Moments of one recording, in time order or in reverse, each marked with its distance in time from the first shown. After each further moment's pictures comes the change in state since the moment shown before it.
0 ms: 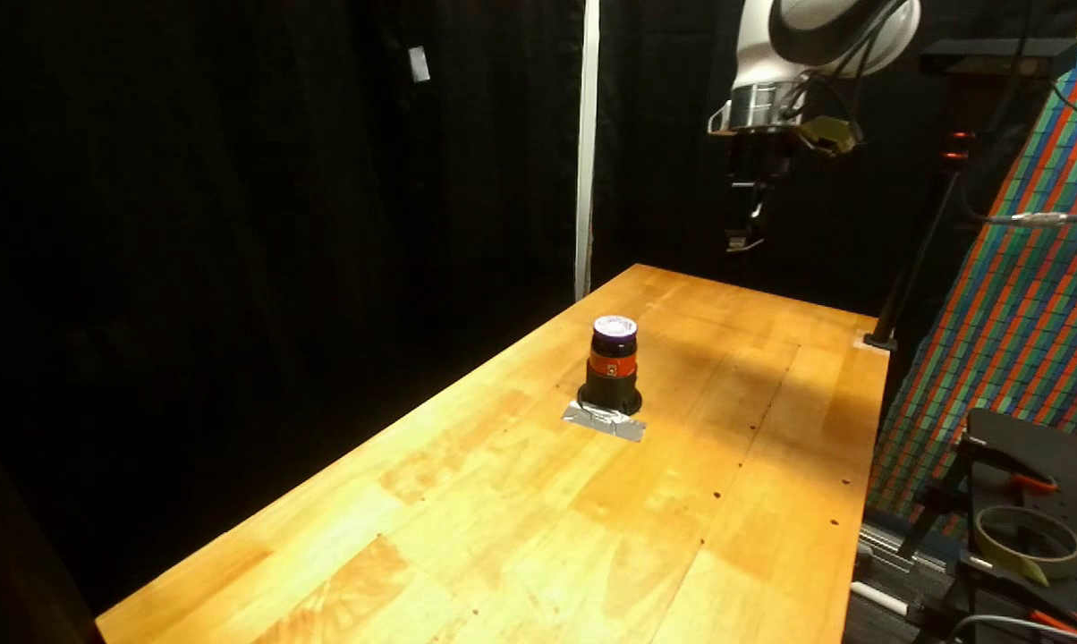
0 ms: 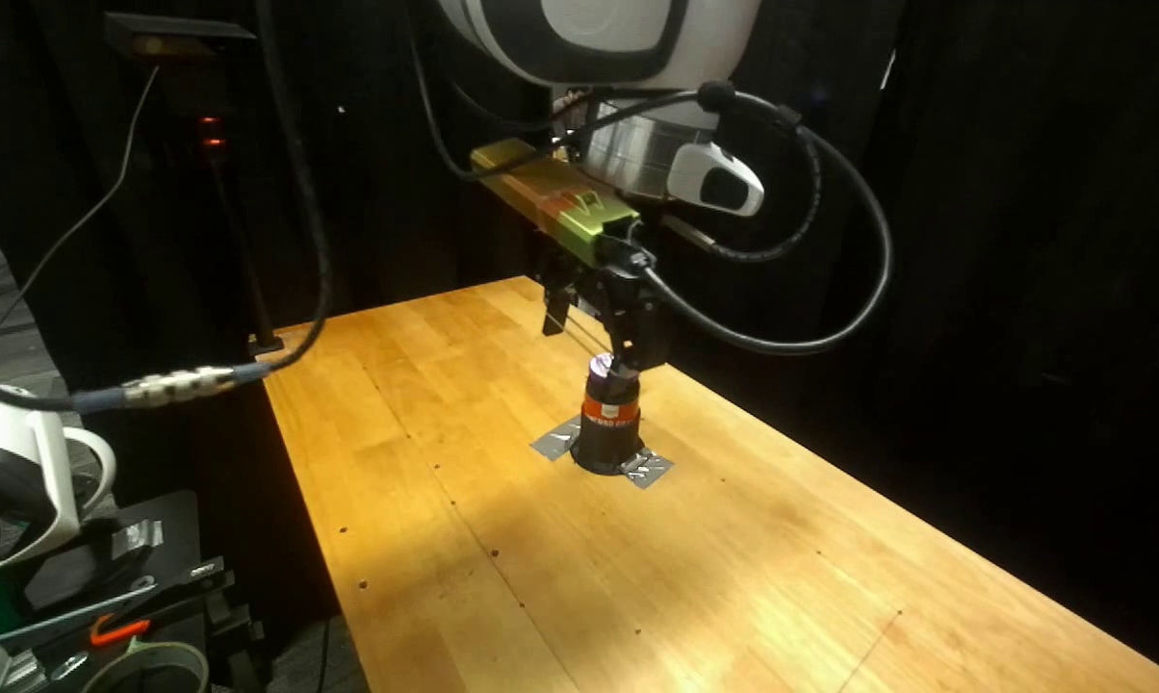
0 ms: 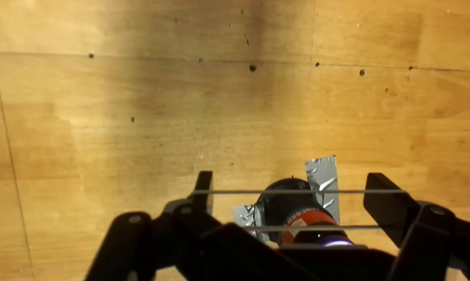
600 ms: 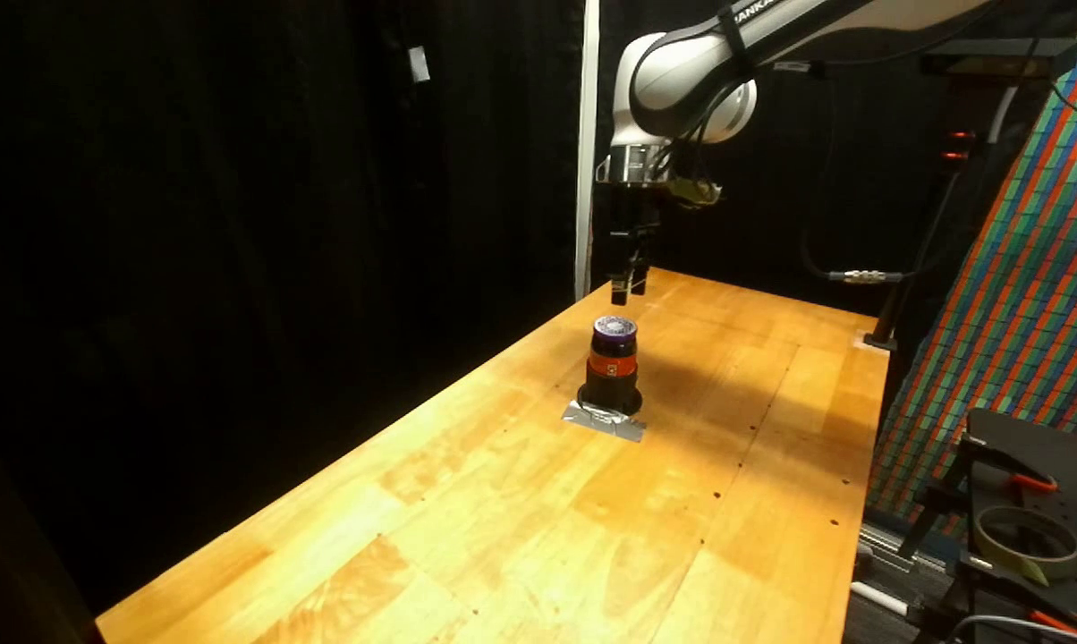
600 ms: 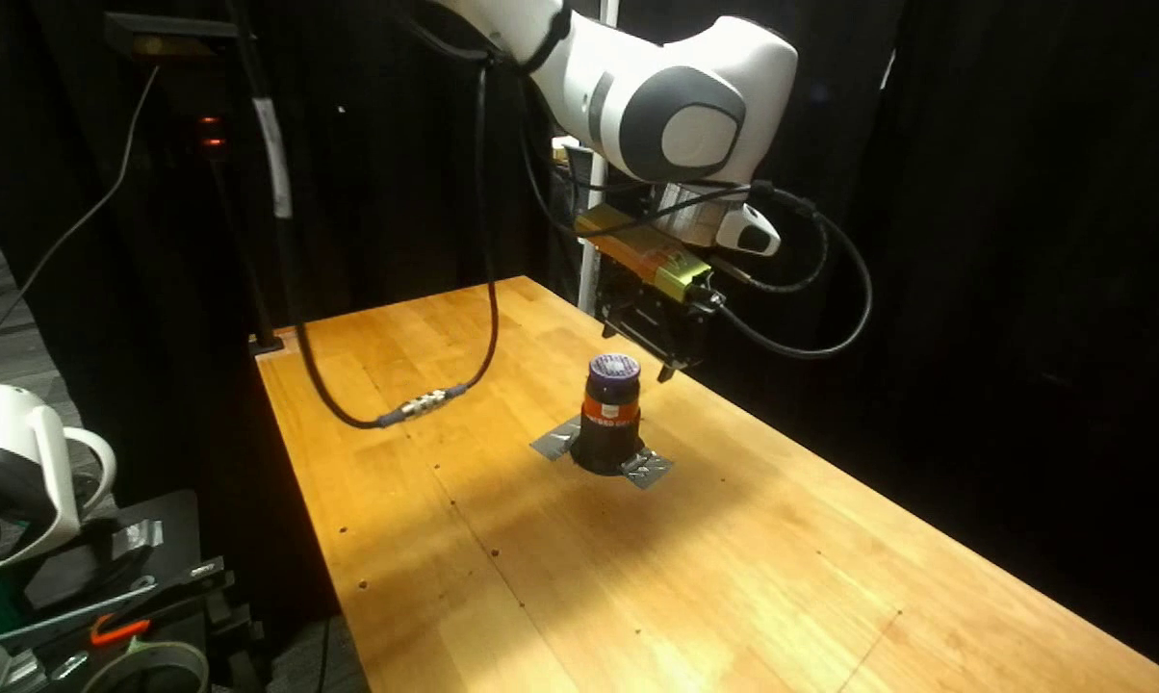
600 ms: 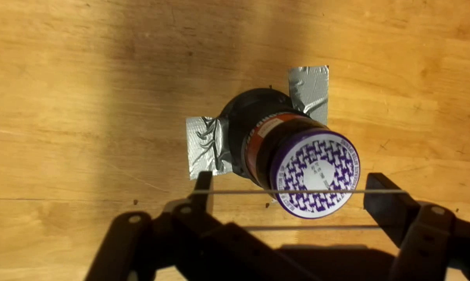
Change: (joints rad) arm -0.031 0.450 0.145 0.487 0.006 -0.015 0.005
